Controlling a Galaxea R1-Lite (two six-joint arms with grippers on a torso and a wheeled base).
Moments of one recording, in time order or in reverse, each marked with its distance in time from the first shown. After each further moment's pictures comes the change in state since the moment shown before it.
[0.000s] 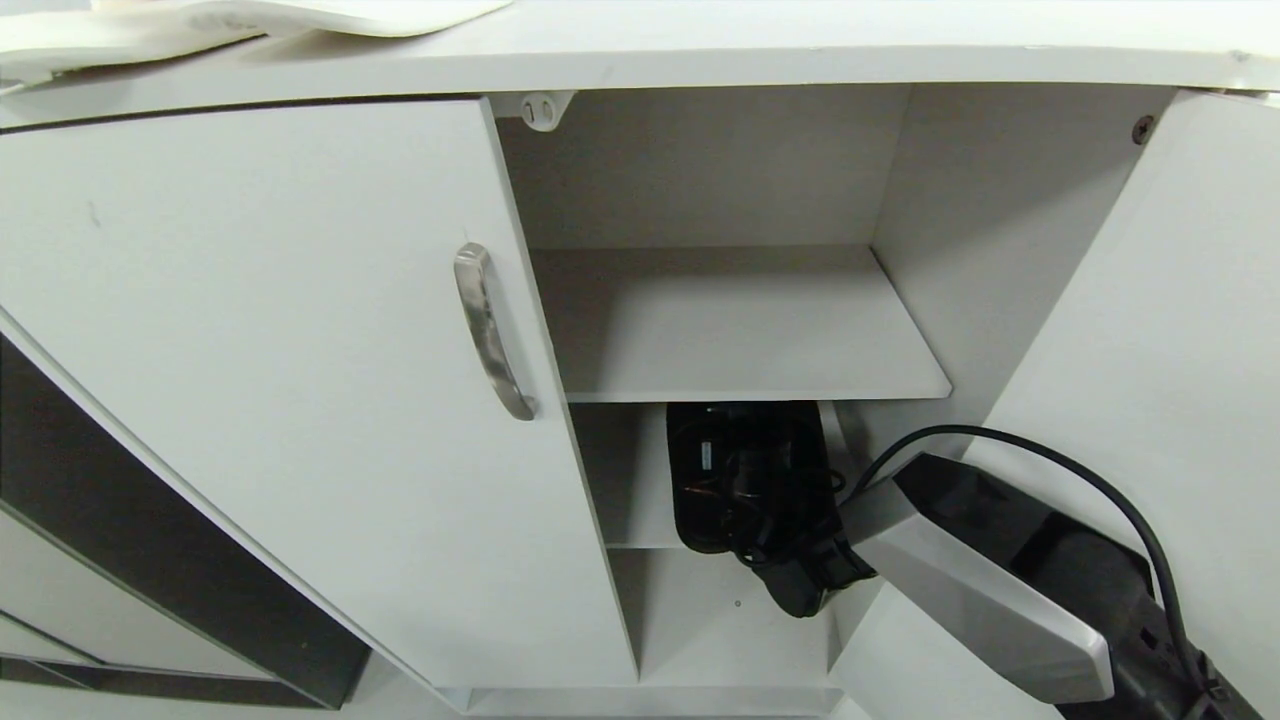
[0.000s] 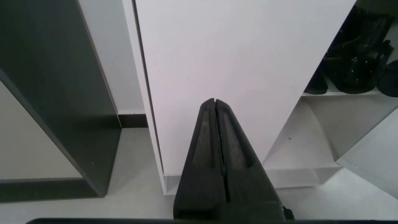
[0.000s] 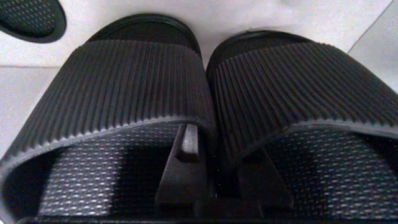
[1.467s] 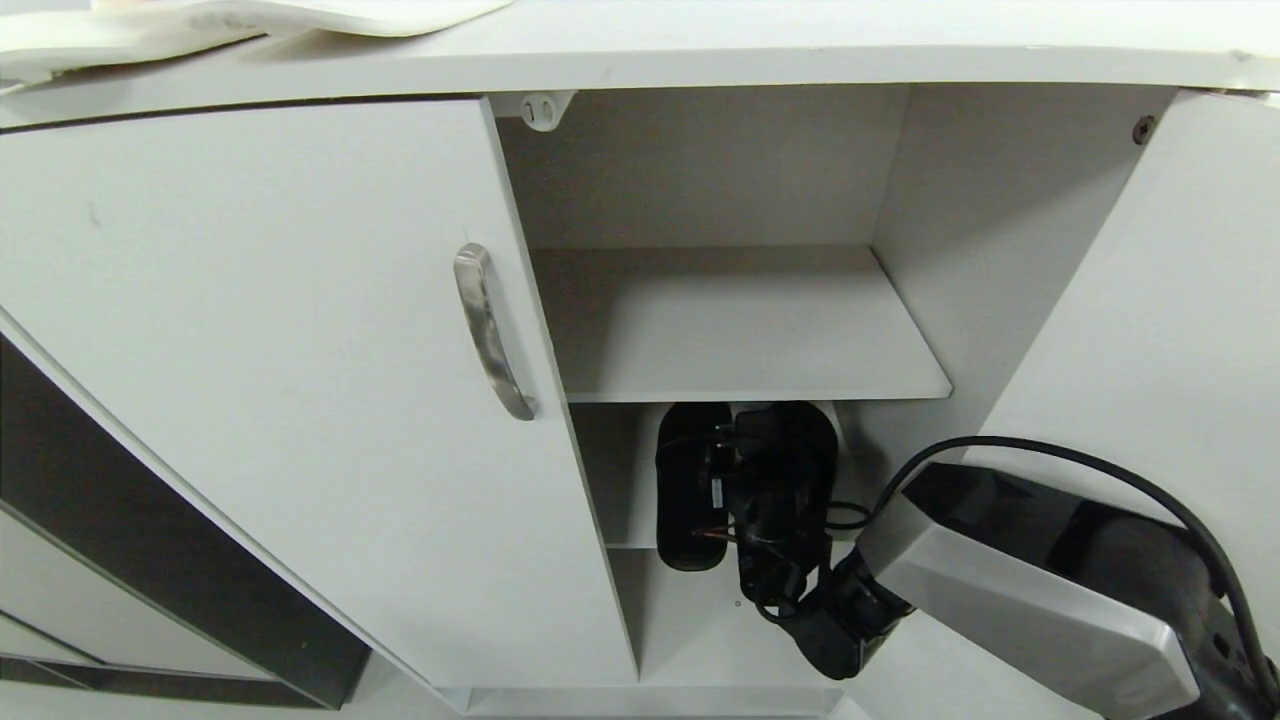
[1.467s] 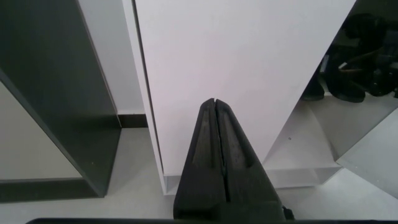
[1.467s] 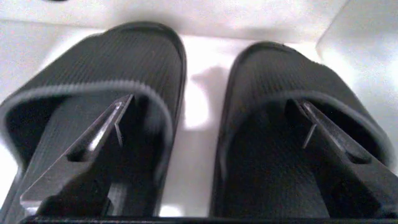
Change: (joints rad) left arm 0.000 0.000 0.000 0.000 0.000 0.000; right arm 0.052 -0.122 0.352 -0.179 -0.007 -0.001
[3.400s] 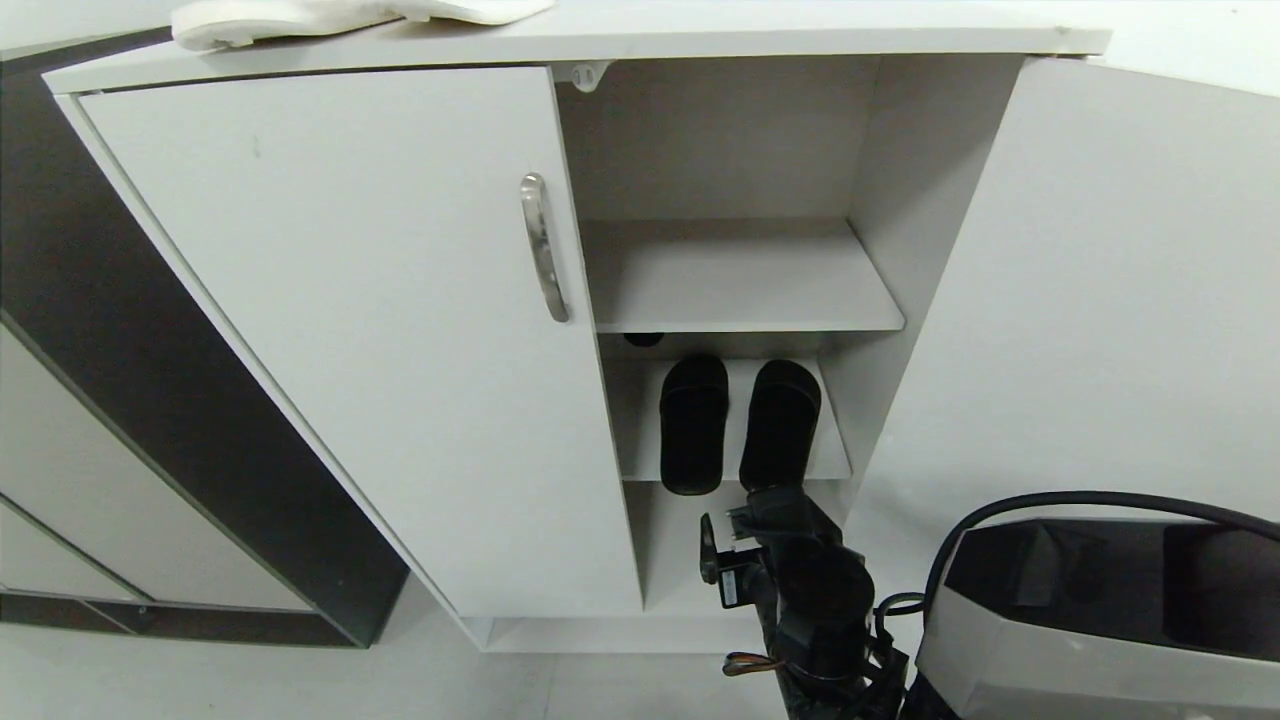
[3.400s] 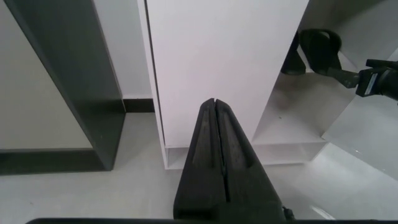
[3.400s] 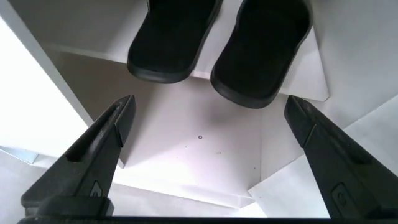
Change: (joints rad) left arm 0.000 0.000 0.000 0.001 -0.001 0.003; right arm 0.162 -0.180 0.514 -0.293 0.001 -0.007
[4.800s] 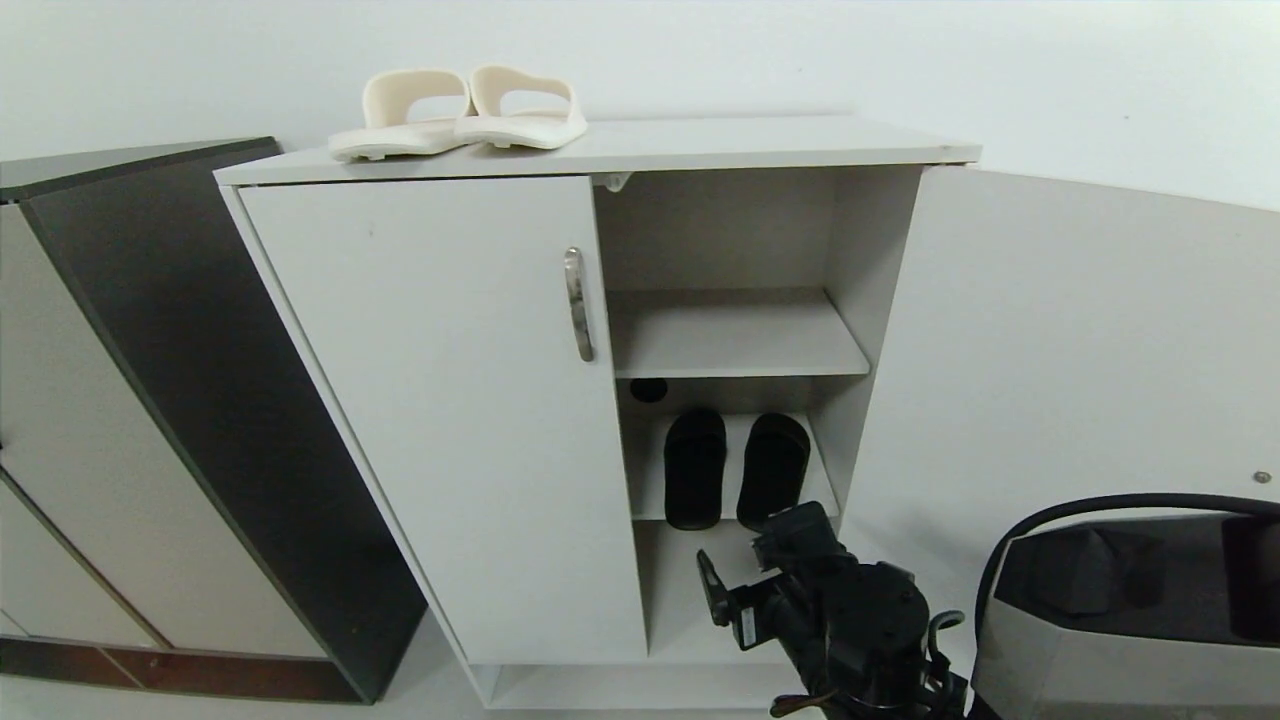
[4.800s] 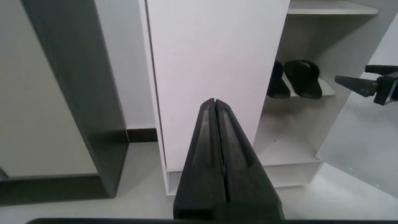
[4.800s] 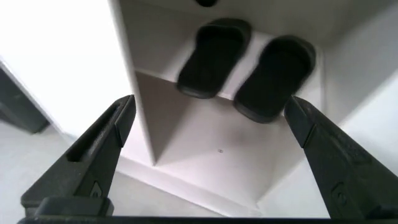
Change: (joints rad) left arm 0.001 0.000 0.000 -0.001 -0.004 0.010; right arm -0.016 -0.064 0.175 -0.042 0.244 0.050
